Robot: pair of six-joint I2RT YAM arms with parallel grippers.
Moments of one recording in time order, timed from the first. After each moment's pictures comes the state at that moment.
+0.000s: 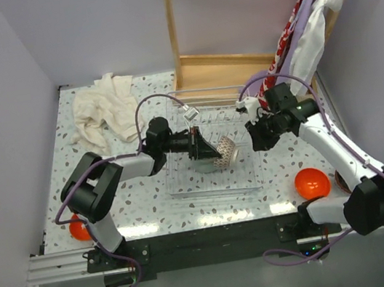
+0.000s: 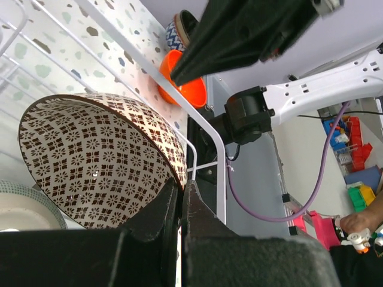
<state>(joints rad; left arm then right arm) -0.61 1.79 0.84 0.81 1.04 -0.78 0.28 1.26 1.10 -0.94 -0.36 -0.32</state>
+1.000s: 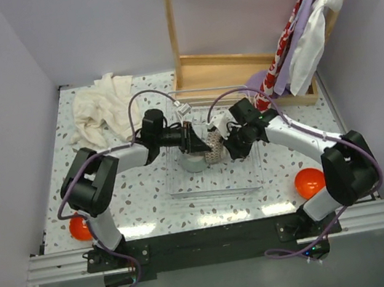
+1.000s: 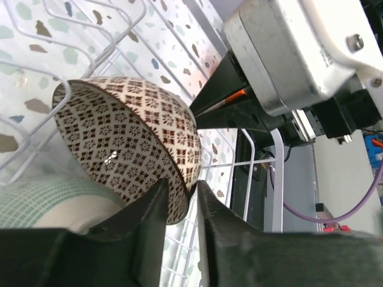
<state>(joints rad) -0.50 1.83 0.93 0.48 1.01 -0.54 0.50 1.51 1.01 -0.63 -0.31 -0.40</state>
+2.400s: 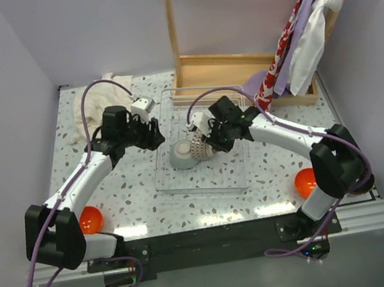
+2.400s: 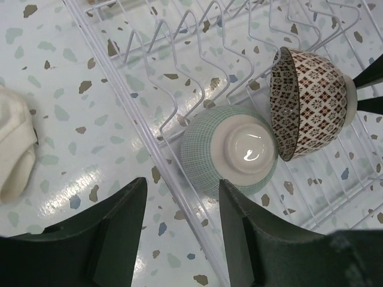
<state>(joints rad) -0.31 1.36 0.96 -0.26 0.38 0.04 0.63 1.61 1.16 -0.56 -0.17 -0.46</state>
